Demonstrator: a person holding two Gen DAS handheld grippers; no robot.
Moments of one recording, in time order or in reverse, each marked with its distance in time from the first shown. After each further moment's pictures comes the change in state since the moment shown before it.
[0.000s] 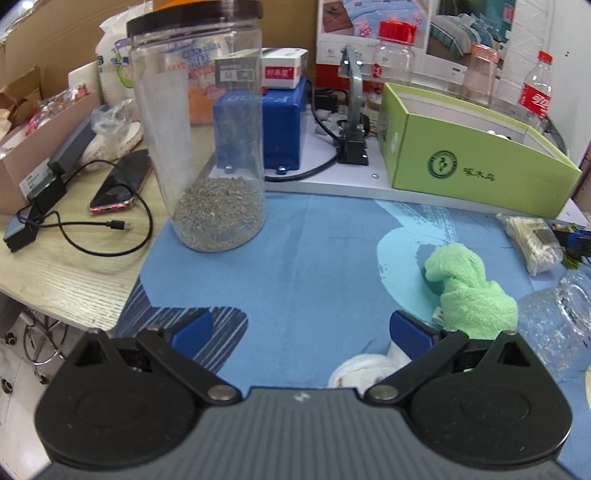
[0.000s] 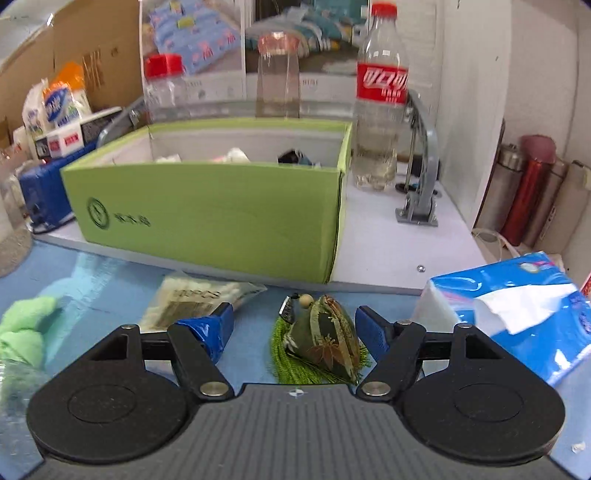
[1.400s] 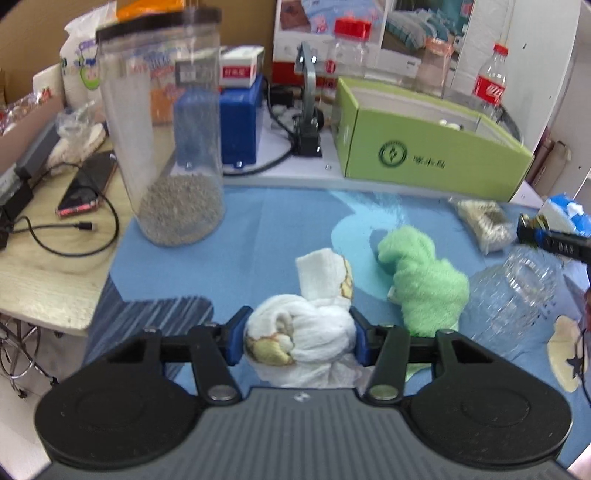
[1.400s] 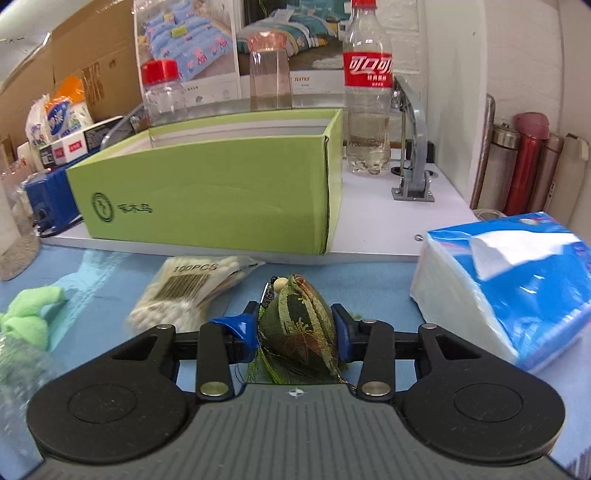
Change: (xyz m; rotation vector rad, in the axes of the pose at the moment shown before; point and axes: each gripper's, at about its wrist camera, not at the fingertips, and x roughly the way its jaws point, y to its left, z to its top) left arm -0.021 -0.004 0.000 0.047 0.000 -0.128; right arm -0.023 -0.005 -0.027 0.064 -0.064 0.044
